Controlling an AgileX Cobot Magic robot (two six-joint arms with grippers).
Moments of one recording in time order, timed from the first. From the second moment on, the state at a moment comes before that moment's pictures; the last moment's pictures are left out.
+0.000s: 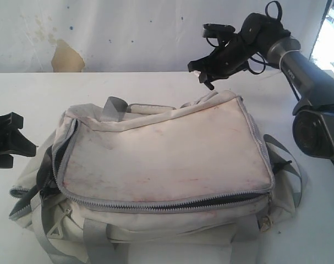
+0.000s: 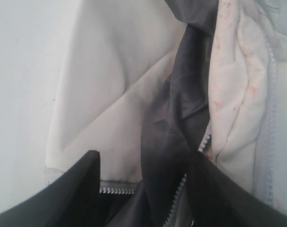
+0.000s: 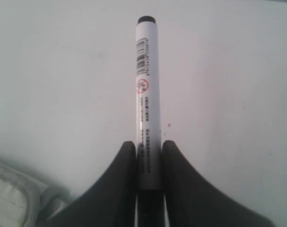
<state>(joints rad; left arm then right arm) 0.10 1.51 -0.82 -0.81 0.78 0.53 0.20 2.72 -2.70 0.33 1.03 -0.20</state>
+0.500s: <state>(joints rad) 0.10 1.51 -0.82 -0.81 0.78 0.55 0.20 2.59 -2.70 0.26 1.21 -0.13</state>
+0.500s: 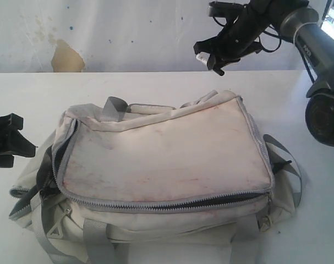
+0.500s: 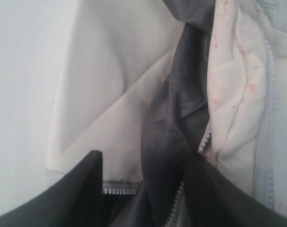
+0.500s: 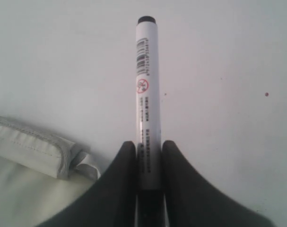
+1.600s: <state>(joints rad) 0.06 1.51 -0.82 -0.81 0.80 0.58 0.20 2.56 -2.70 0.18 1.05 -0.10</state>
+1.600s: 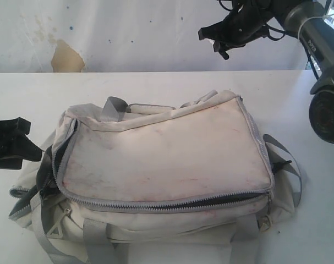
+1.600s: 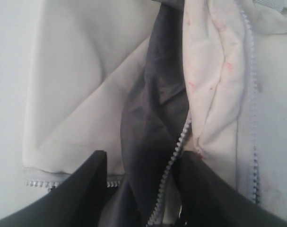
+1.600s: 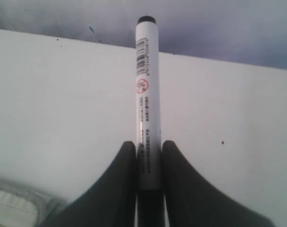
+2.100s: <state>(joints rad) 0.06 1.51 -0.82 -0.84 0.83 0.58 0.14 2.43 -2.44 0.14 1.07 -0.13</state>
